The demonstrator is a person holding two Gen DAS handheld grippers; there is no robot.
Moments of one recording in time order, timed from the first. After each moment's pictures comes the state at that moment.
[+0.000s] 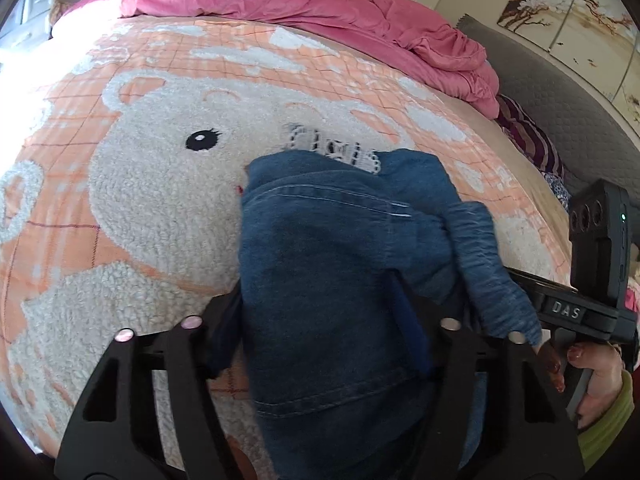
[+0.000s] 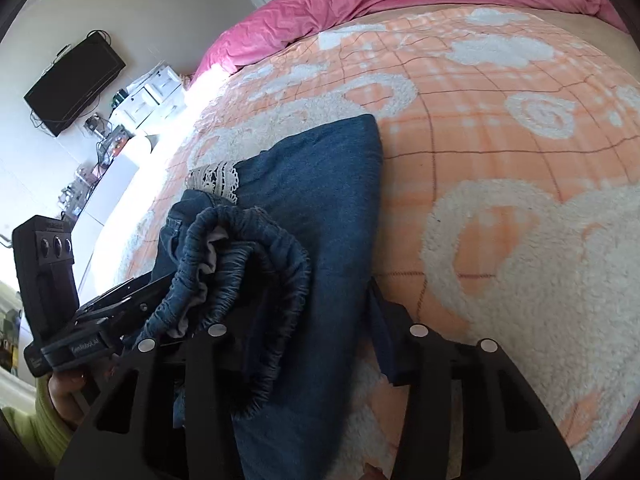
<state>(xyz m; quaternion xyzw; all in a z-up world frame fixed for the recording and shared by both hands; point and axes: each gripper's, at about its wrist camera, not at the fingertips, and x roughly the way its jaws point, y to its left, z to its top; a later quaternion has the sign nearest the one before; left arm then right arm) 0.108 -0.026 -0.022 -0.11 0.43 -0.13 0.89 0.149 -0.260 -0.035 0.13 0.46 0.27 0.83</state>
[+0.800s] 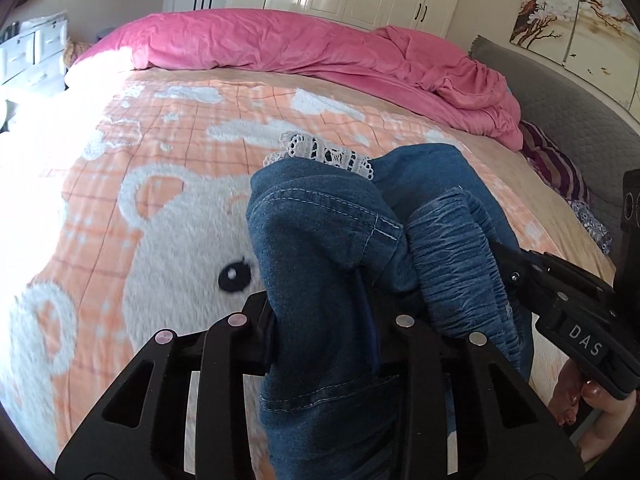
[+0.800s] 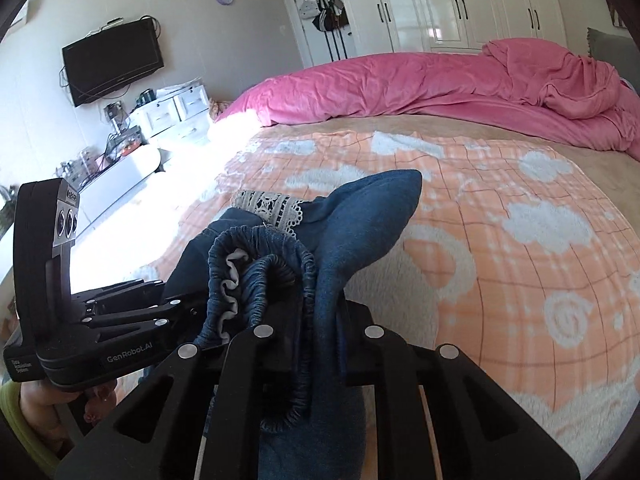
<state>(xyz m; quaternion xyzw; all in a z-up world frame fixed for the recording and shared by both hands) 0.185 -0.006 0.024 -0.08 0.37 -0.08 0.92 0.203 -0.192 0.035 0.03 0.32 0.27 0.90</state>
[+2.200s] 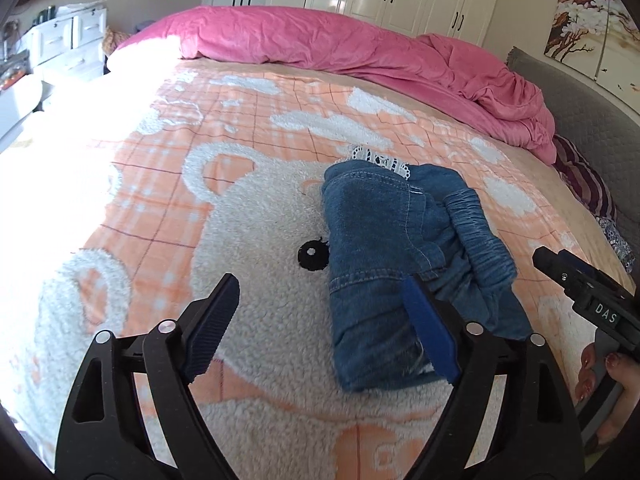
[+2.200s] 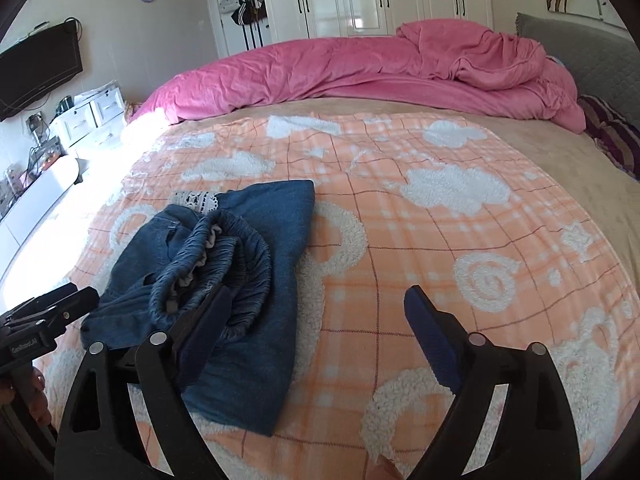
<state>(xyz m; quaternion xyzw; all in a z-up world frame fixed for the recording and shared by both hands) 0.153 0.036 0.012 -0.09 0.37 -0.01 0.92 0.197 -0.234 0.011 0.02 0.35 0.12 0.93</state>
